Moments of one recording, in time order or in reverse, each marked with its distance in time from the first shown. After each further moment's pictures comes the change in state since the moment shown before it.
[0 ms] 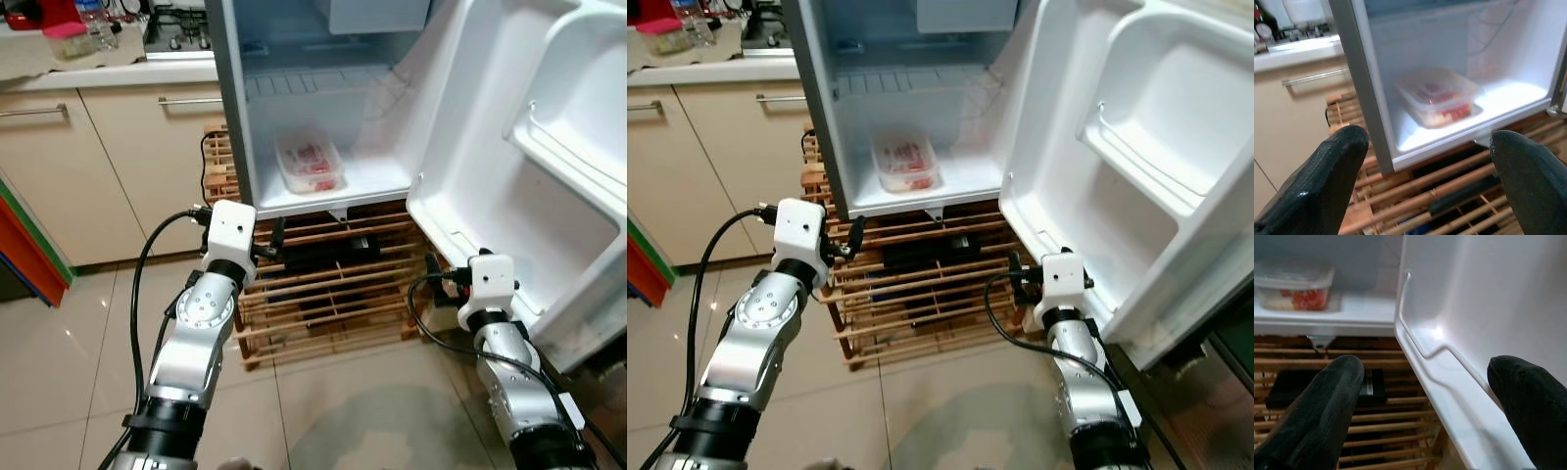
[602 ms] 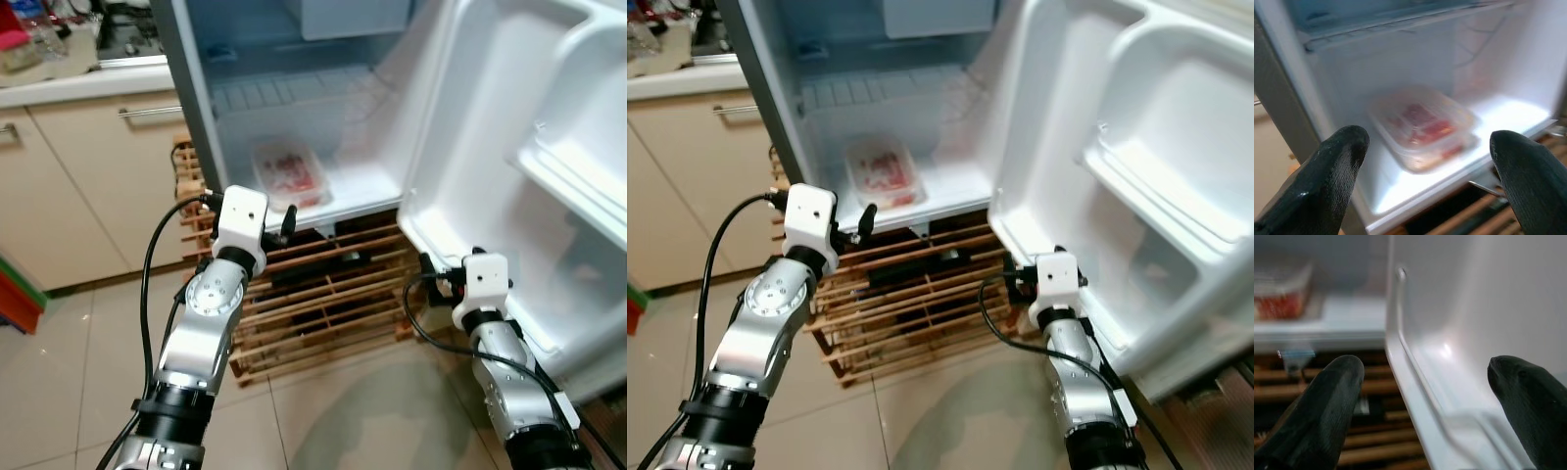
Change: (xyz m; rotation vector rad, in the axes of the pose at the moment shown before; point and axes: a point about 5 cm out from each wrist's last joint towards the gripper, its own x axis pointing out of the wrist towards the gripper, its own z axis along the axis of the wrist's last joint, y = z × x) left arm 0.008 -0.005 0.011 0.000 -0.031 -0.029; right arm 0.004 0.013 0.005 0.014 -0.018 0.041
